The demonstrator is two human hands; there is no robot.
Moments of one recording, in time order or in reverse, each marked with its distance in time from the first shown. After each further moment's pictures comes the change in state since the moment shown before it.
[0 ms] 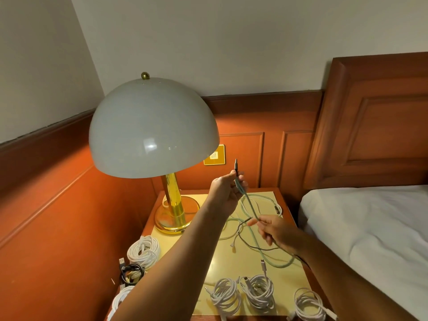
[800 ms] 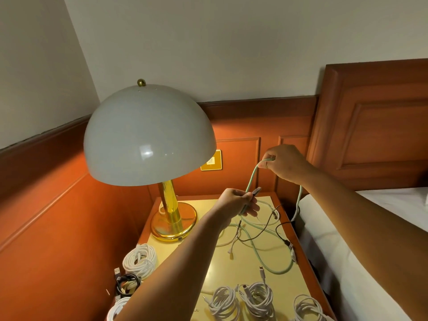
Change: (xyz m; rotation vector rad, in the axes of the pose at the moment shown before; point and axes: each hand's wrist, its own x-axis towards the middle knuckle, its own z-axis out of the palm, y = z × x) left_hand -0.007 -0.006 0.007 0.849 -0.075 -0.011; right_hand 0.011 -0.141 -0.077 -0.725 0.464 -0.360
